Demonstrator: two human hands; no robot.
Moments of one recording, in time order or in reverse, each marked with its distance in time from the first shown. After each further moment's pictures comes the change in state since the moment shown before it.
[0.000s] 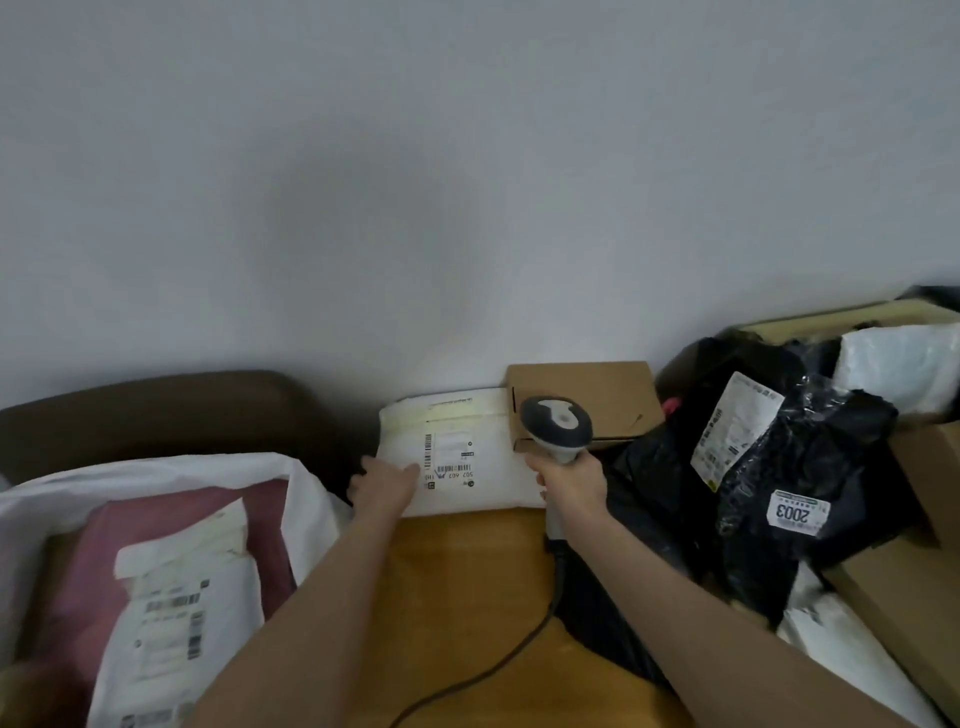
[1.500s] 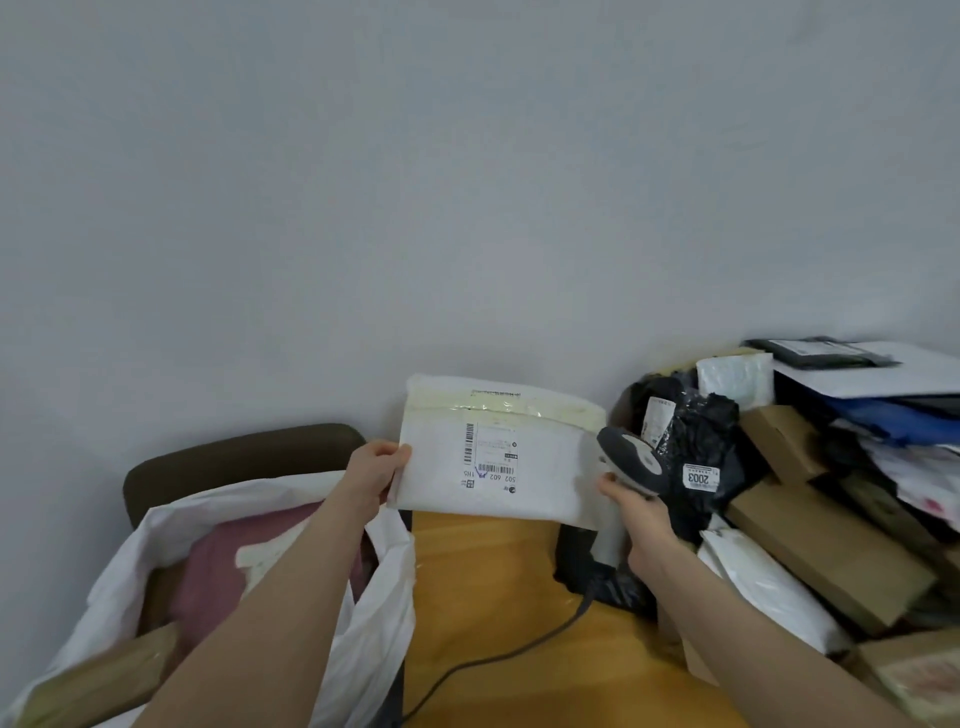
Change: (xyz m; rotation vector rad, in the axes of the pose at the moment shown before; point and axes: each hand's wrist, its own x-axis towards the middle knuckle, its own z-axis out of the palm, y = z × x) left_hand -0.155 -0.040 -0.161 -0.636 -0.193 0.403; right_hand -0.187 0.025 -0.101 0.498 0.093 -0.119
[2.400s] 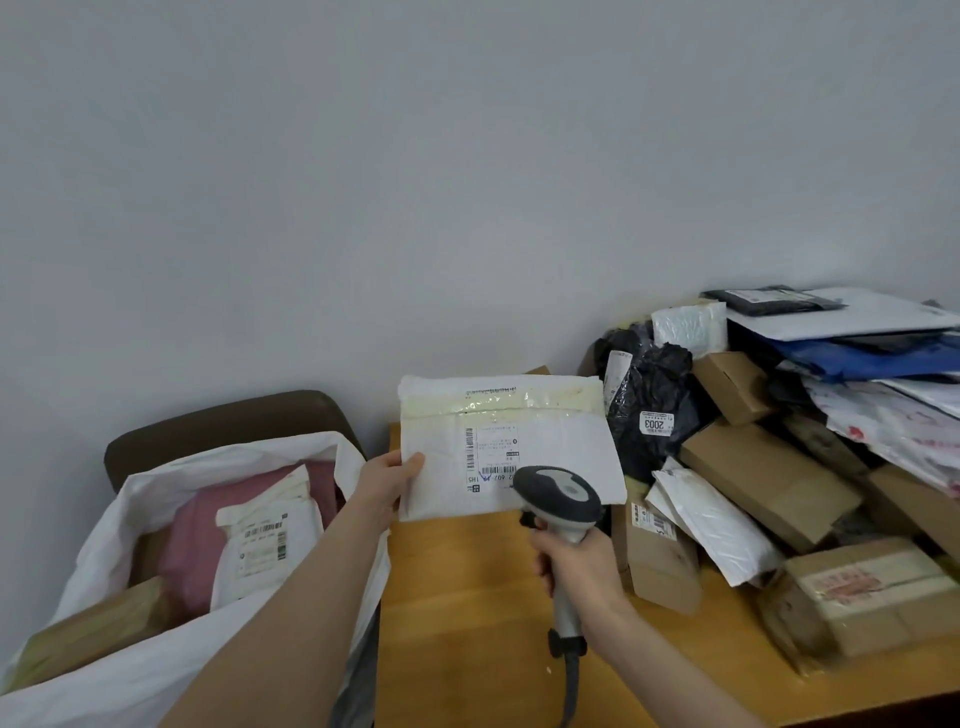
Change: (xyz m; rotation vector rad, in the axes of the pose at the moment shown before) left_hand -0.064 -0.051 0.059 -0.097 -0.062 -0.090; right_hand -0.111 0.049 -0.052 -0.298 -0.226 -0.022
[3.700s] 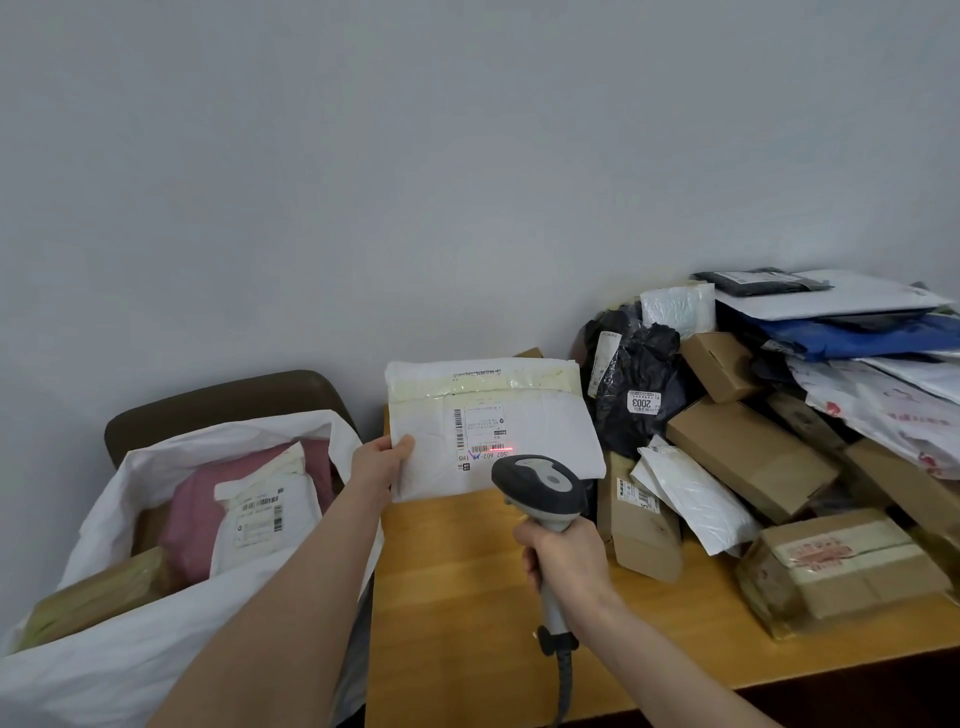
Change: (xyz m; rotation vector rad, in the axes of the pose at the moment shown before) left_hand -0.009 -0.012 0.008 0.017 0.132 0.001; right_hand -0.034 -0.004 -0.006 -0.099 -0.029 -0.005
